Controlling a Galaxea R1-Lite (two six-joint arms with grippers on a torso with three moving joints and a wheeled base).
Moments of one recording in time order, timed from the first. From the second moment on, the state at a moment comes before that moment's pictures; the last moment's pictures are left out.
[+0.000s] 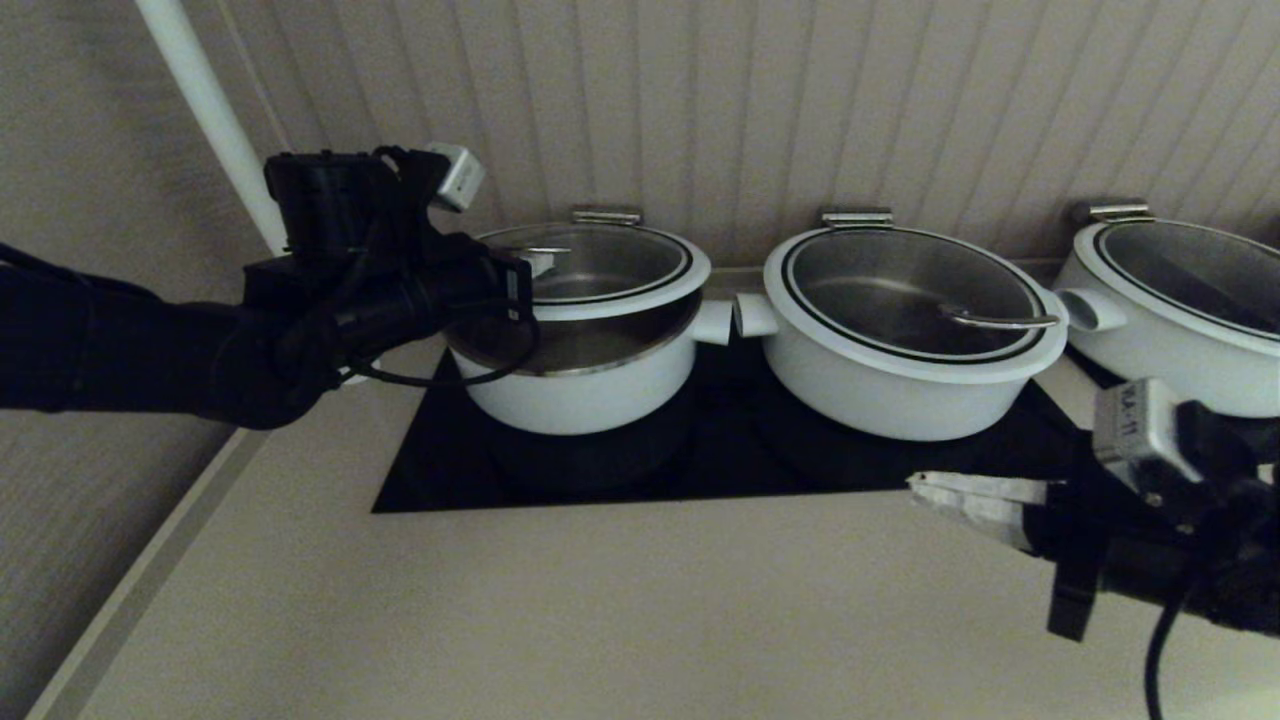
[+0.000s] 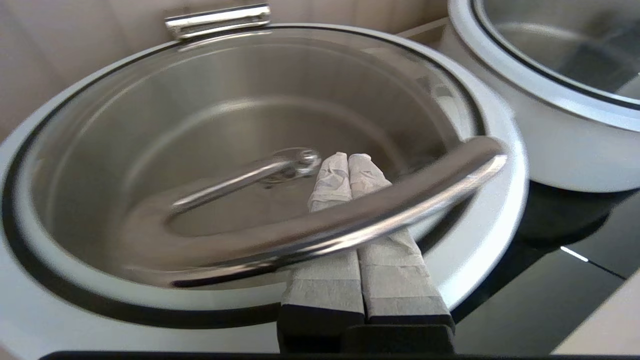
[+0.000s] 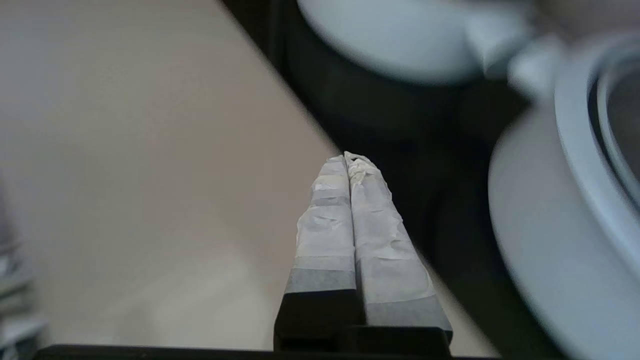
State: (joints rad) left arm -0.30 1.87 -1.22 -0.58 -0.21 0.03; right arm 0.34 1.38 -0.42 -0.74 0.54 -0.46
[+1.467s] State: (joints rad) left arm -0.28 1.89 -1.23 -0.58 -0.21 0.03; right arm 0.50 1.83 -0.62 -1.27 0.53 -0.25
